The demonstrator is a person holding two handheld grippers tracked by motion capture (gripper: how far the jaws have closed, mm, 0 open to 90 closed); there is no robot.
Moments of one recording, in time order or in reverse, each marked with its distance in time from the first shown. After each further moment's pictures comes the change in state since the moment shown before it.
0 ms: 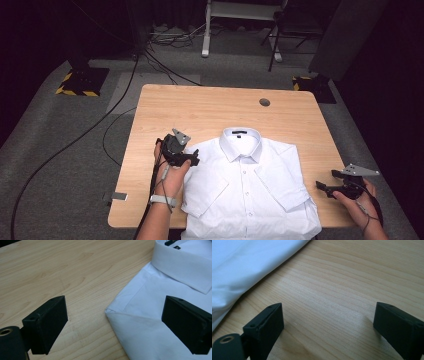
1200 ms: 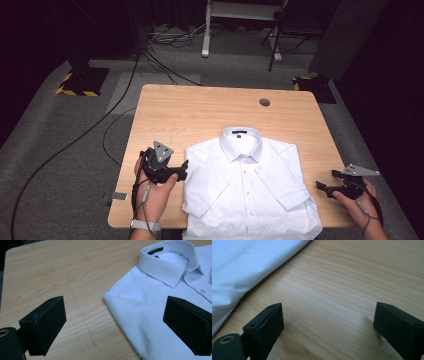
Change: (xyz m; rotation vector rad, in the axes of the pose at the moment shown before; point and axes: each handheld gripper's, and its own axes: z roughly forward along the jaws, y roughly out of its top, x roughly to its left) left arm 0.006 -0.028 -0.069 -0.091 -0.050 -0.067; right arm 0.000 0.000 0.000 0.000 0.000 0.000
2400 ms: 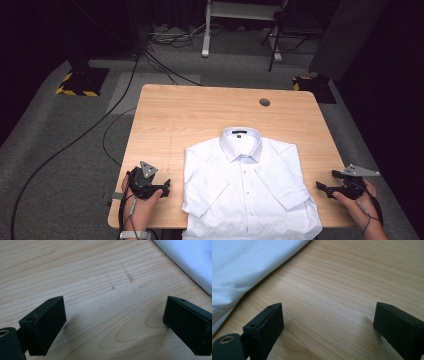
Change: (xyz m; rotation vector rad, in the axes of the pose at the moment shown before) left arm 0.036 -0.091 0.031 0.156 0.052 -0.027; right arm 0.001 -0.001 -0.001 0.001 -0.001 0.001
